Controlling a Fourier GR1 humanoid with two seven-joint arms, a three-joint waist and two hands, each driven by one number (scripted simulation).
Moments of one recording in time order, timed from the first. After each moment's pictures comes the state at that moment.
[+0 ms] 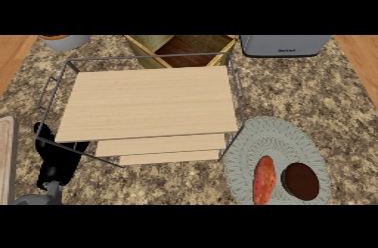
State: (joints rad) left arm -0.03 0.35 -0.11 -1.35 0.34 0.15 0.23; right arm 0.45 -0.86 -0.26 -1.51 -0.31 0.35 -0.39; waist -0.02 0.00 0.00
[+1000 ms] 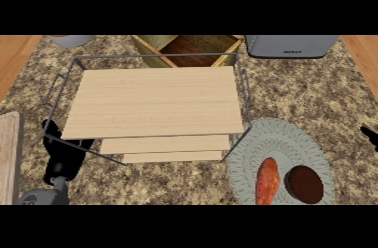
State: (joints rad) left arm -0.06 0.31 -0.09 -1.28 0.30 0.11 0.21; right arm 0.30 -0.80 0.00 -2.07 -0.02 0.07 0.57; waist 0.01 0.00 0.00
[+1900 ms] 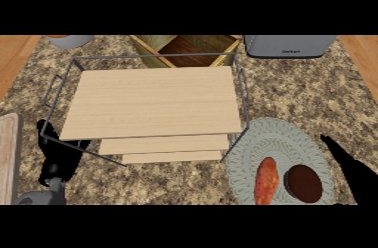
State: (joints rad) left arm -0.04 0.28 -0.03 -1.32 0.25 0.07 0.25; right arm 0.20 -0.55 0.20 -1.99 0.40 0.13 0.75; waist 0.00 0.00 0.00
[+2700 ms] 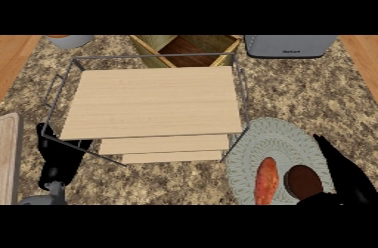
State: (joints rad) left arm -0.02 0.24 0.02 -1.36 0.19 0.03 0.28; right arm 0.17 -0.40 0.17 -1.78 0.63 0.14 0.64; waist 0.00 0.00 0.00
